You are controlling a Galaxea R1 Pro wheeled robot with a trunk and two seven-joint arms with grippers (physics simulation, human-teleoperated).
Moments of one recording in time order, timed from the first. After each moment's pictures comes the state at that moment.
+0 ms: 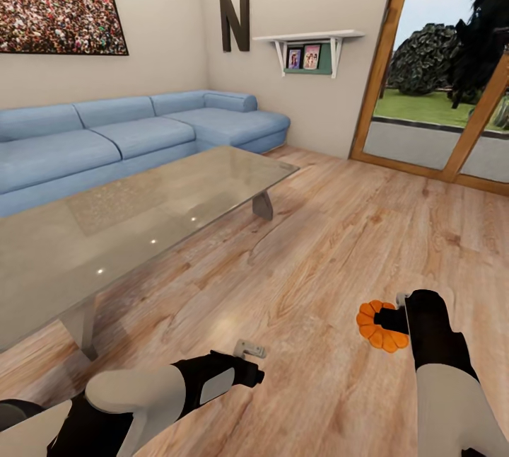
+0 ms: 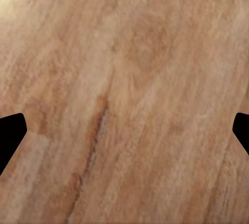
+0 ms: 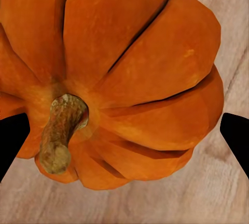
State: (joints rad) left arm -0.90 -0.17 -1.99 -0.28 1.85 0.19 0.10; right arm -0.71 -0.03 -0.53 -1.02 0.61 1.03 0.32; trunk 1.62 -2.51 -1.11
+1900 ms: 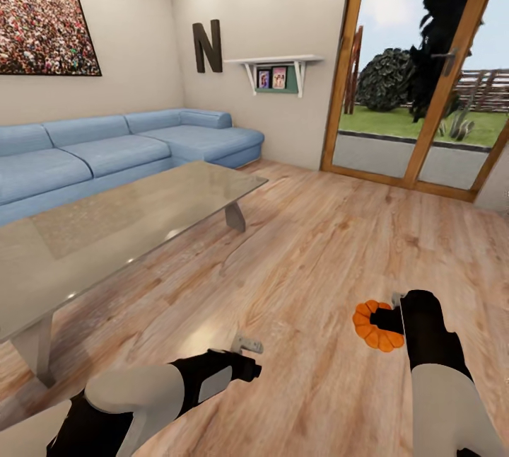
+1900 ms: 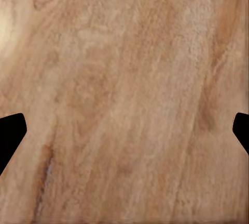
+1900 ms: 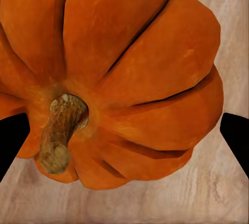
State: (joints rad) left arm -0.90 -0.17 -1.99 -0.26 1.85 0.15 0.10; right arm -0.71 -0.01 -0.53 -1.02 0.61 1.03 0.31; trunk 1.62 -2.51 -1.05
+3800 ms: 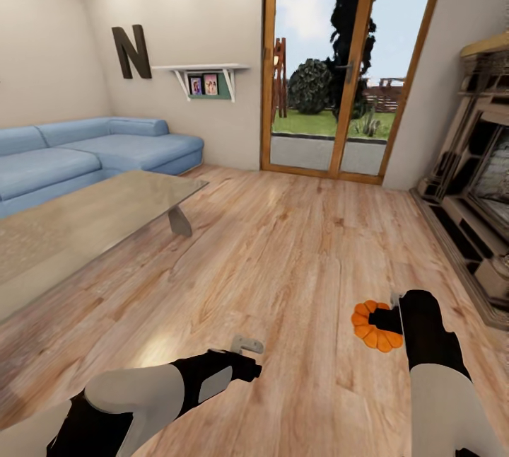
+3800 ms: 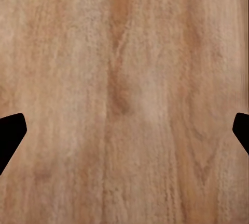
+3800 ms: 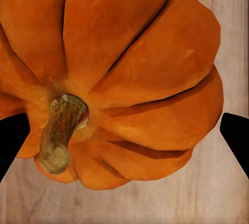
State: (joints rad) left arm -0.90 -0.17 -1.99 -0.26 1.85 0.14 0.10; right arm -0.71 0.00 -0.52 -1.02 0.61 1.03 0.31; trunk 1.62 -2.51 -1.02
